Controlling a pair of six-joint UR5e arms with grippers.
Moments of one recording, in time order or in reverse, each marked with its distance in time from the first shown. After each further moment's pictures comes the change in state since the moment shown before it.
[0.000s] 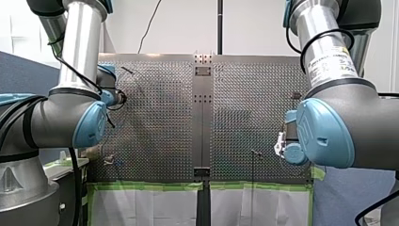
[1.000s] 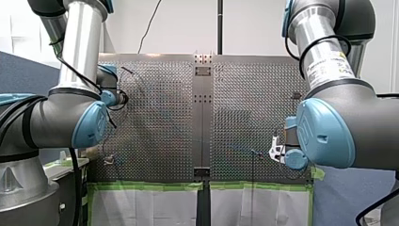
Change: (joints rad) left arm -0.016 -0.001 0.000 -0.002 0.000 0.004; right arm -0.001 0.082 -0.073 -0.064 -0.157 -0.067
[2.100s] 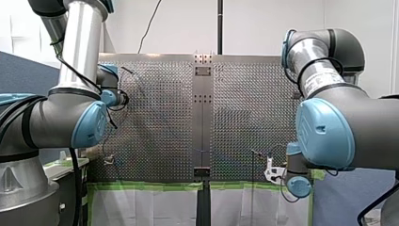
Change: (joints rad) left arm -0.007 0.001 0.000 -0.028 -0.012 -0.007; right arm -0.025 0.261 -0.084 -0.210 -0.221 -0.052
